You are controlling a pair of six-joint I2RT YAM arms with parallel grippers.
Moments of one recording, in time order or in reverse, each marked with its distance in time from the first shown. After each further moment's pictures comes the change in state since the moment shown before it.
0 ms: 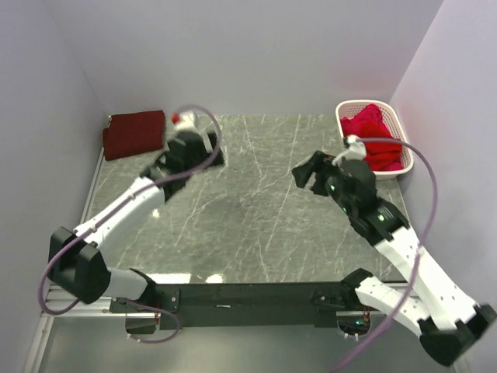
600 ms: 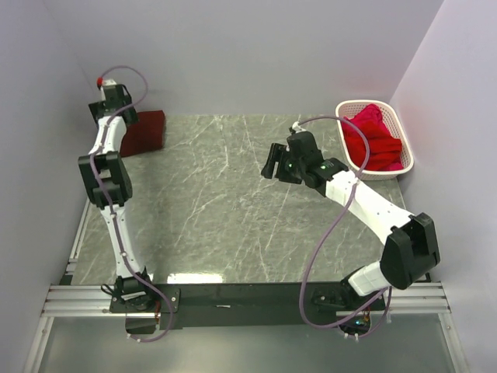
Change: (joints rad) left arm 0.641 1.020 0.957 -0.133 -0.112 0.413; right arm -0.002 0.531 0.174 0.017 -0.164 -0.010
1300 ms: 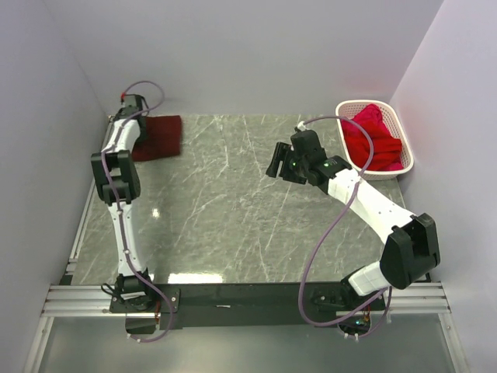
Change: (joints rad) left arm -0.080 0.055 -0.011 -0.195 0.007 0.017; right arm -0.030 -0.002 0.014 -0.055 0.010 0.018
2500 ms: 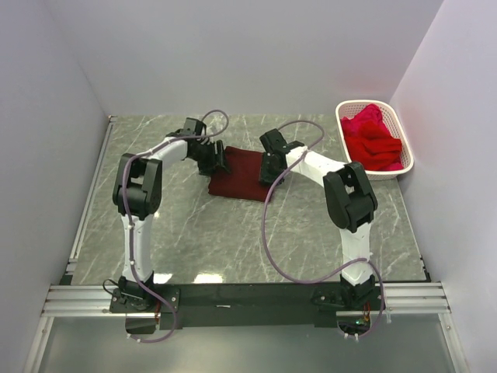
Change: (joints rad) left arm -0.368 -0.280 -0.536 0.083 0.867 -0.317; right arm 0.003 0.616 0.348 -0.114 0.017 -0.015
